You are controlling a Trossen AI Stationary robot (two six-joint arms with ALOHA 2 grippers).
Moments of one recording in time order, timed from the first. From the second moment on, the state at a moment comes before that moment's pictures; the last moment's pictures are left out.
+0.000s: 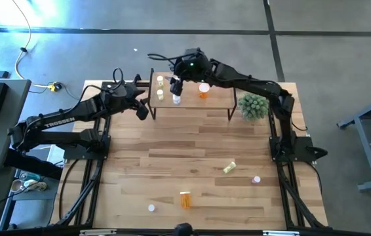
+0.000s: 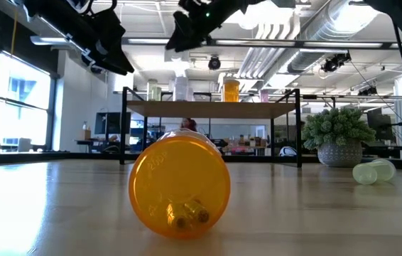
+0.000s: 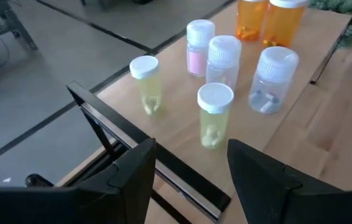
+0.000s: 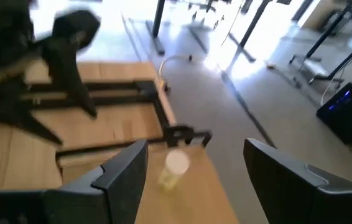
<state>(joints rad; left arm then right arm) 0.58 0.88 0.68 -0.28 -0.27 -0.04 -0.37 2.00 2.02 -0.43 0.08 -0.27</state>
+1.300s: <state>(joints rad) 0.58 0.89 0.68 -0.27 -0.27 -0.05 -0.39 2.11 2.01 -0.55 0.15 -0.27</state>
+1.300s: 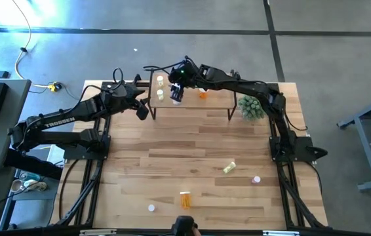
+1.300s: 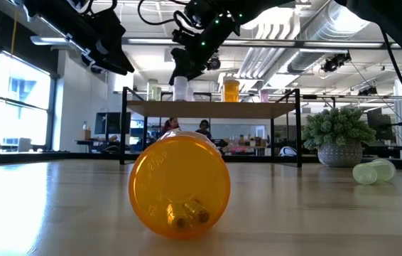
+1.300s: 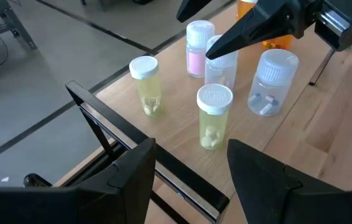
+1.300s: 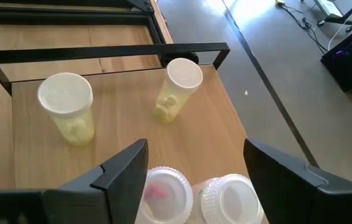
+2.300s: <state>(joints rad) 0.58 0.89 0.68 -0.27 -0.28 -0.05 -0.38 2.06 2.01 -0.61 0.19 -0.27</state>
